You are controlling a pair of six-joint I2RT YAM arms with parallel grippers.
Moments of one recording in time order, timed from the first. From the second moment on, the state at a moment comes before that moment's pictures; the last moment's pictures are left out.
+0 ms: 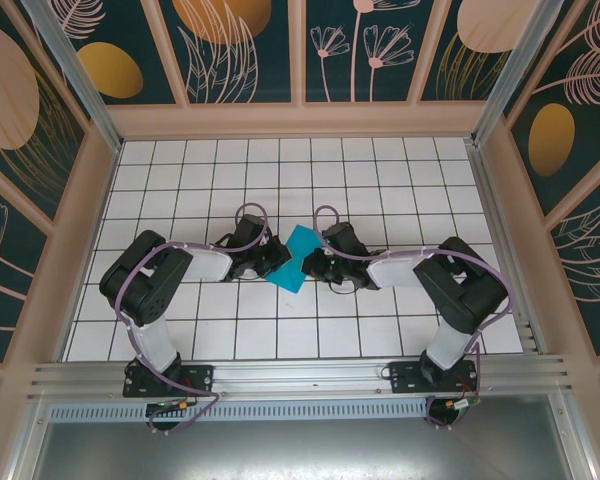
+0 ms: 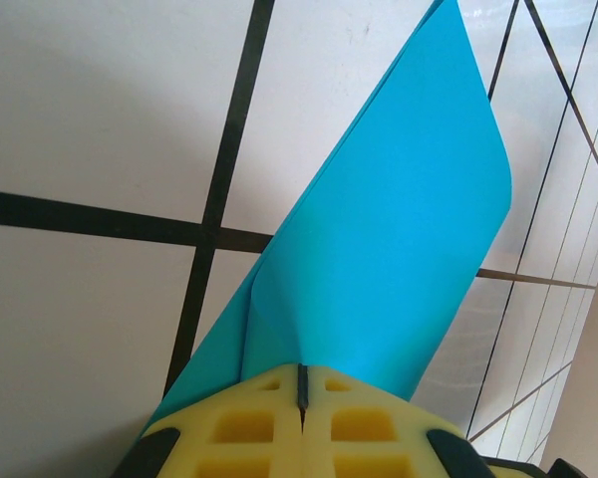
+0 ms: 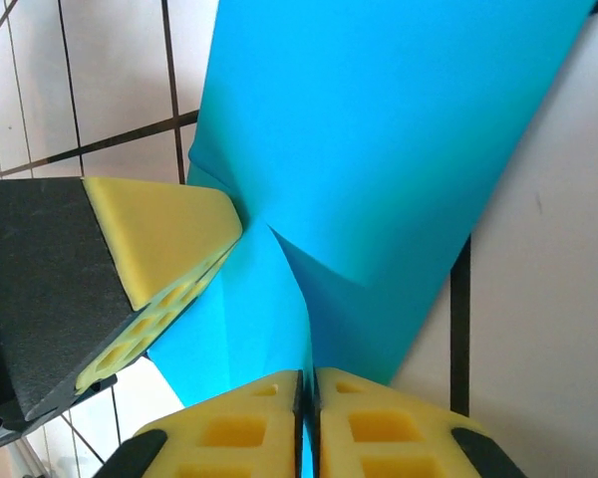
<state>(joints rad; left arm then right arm) -0.58 1.81 0.75 0.25 0.34 -1.14 0.72 1.71 0.70 0.20 -0.31 0.97</state>
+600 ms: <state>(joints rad) -0.58 1.81 0.75 0.25 0.34 -1.14 0.71 1.71 0.67 0.28 -0.36 1.00</state>
